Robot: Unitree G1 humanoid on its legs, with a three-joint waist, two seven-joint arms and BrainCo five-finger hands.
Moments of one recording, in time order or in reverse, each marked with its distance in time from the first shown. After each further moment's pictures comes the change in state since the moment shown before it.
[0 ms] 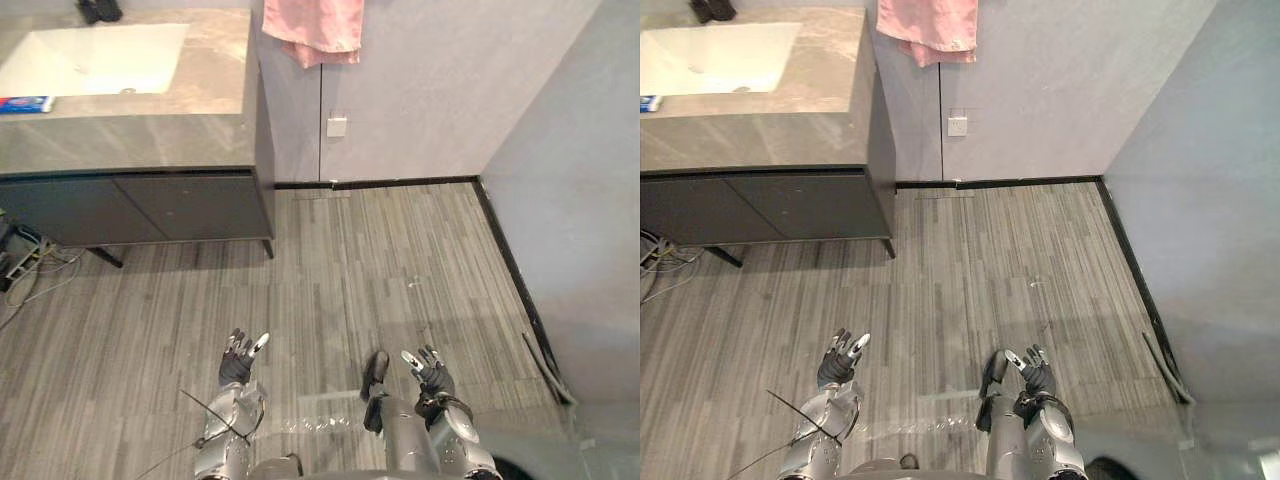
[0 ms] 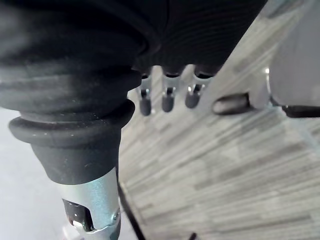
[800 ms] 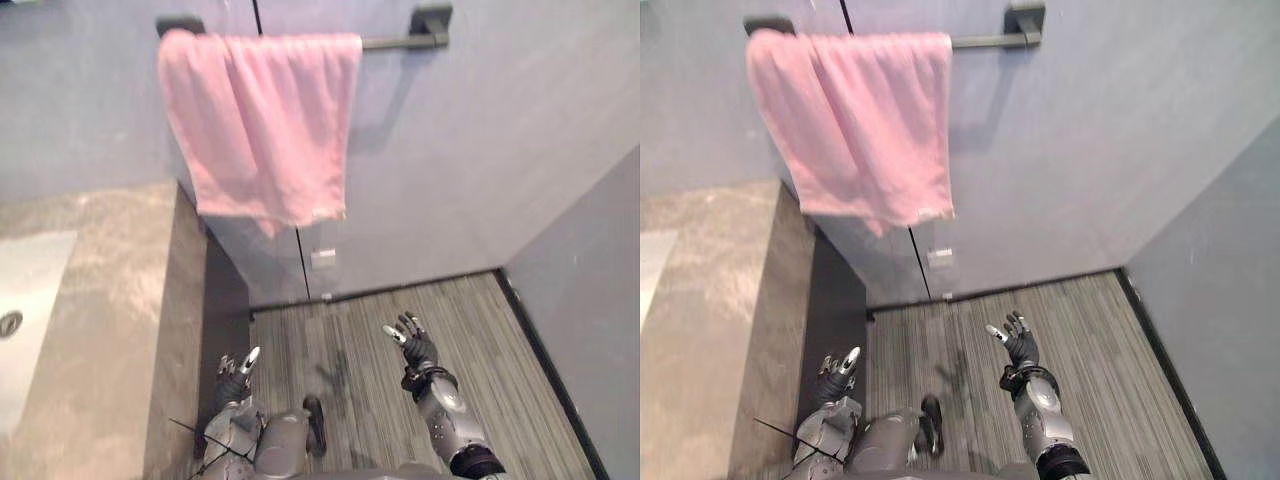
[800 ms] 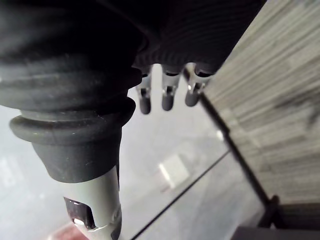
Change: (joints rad) left arm 0.097 -0.017 0.115 -0.077 -0.037 -0.004 -0.018; right arm -0.014 0.030 0.128 -0.073 -0.037 -0.003 0.043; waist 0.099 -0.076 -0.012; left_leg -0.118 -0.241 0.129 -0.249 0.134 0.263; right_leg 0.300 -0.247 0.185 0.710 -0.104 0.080
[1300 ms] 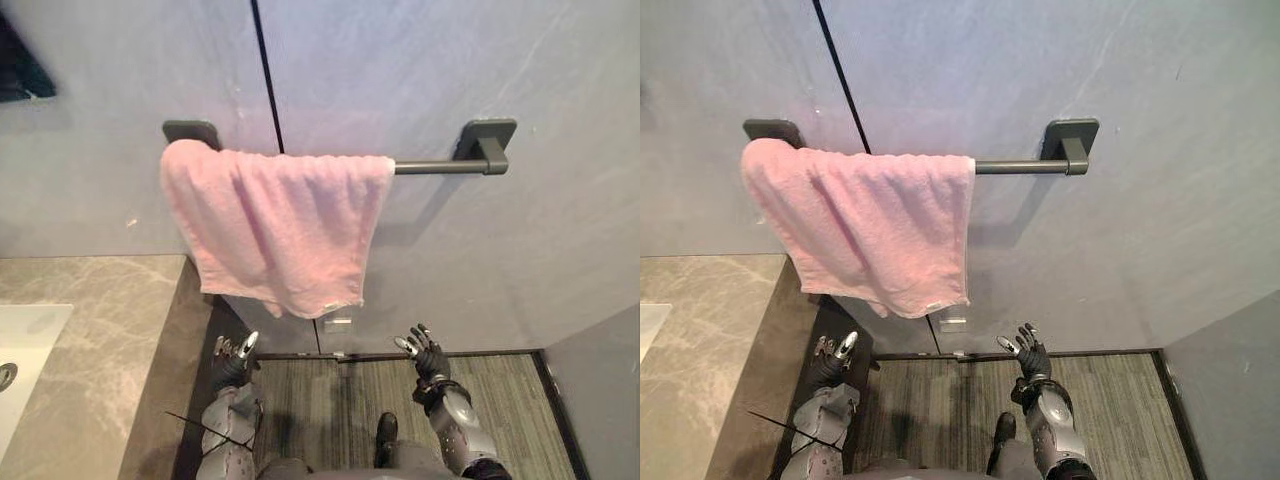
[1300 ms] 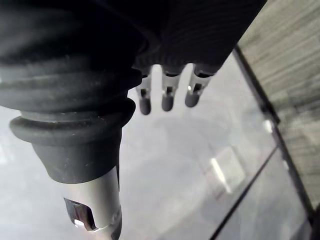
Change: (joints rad) left arm 0.006 -0.032 0.024 -0.135 0.030 -0.029 0.001; right arm 0.013 -0.040 -0.051 -0.006 0.004 -0.002 -0.003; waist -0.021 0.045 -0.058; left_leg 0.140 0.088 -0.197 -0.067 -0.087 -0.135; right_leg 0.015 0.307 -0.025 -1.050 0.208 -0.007
